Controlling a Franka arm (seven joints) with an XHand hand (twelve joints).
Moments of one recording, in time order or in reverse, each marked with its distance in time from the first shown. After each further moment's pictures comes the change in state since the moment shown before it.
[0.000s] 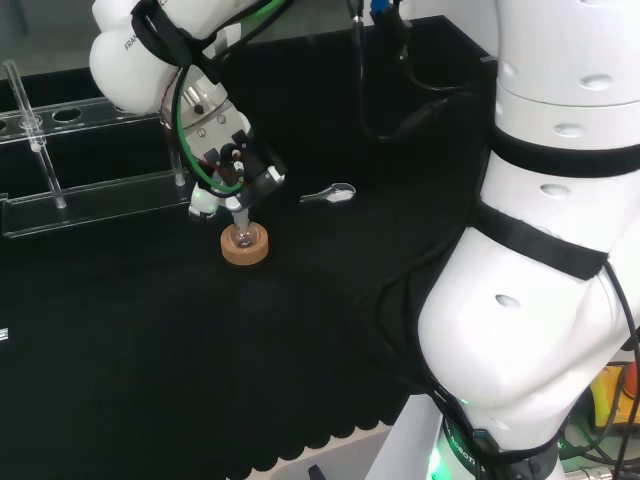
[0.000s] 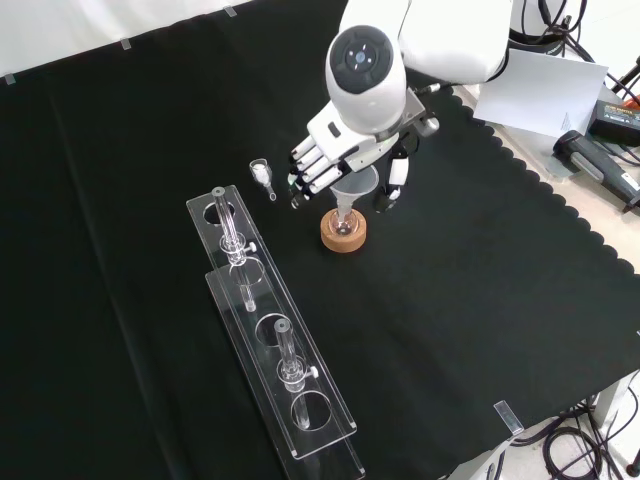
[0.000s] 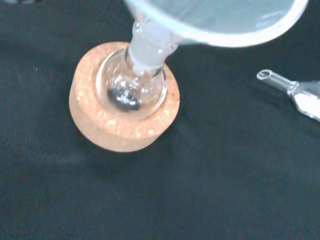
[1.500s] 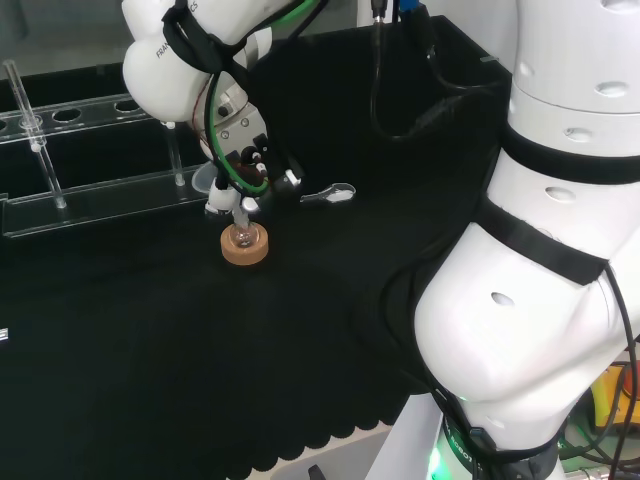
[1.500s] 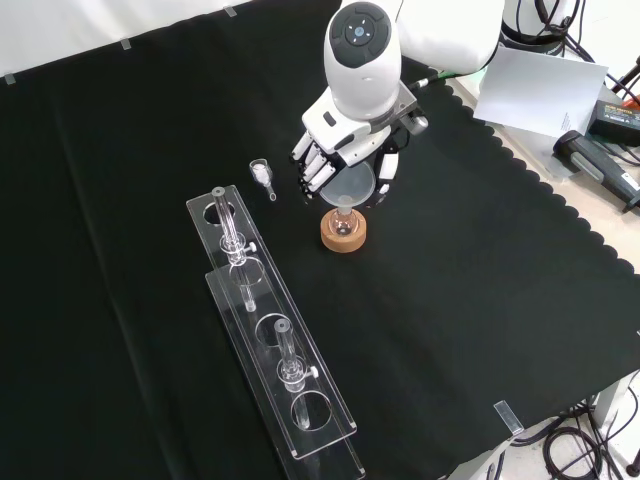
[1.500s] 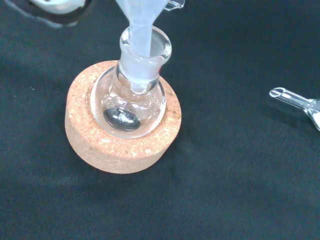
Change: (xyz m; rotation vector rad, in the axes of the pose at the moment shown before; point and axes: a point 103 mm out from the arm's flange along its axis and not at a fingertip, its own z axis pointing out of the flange) arm -0.011 0.011 0.016 -0.085 0.062 -0.048
